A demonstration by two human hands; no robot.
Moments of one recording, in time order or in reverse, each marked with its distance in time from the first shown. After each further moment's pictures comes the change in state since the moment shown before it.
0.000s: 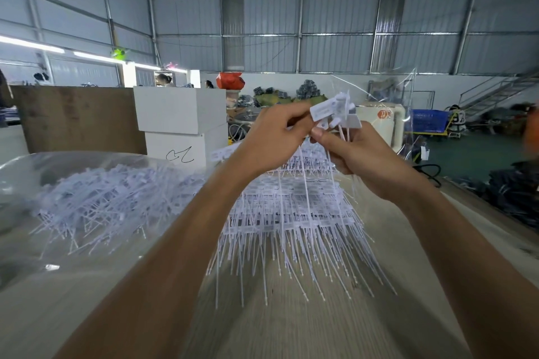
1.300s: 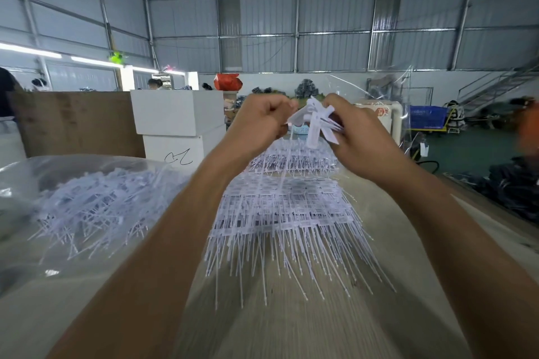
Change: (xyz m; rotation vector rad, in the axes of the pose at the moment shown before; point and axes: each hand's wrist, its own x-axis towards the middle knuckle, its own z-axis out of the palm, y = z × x) left_hand 0.003 0.002 -0.016 -0.303 0.079 -0.248; right_hand 0.008 -0.008 -0.011 -0.780 0.150 -0.349
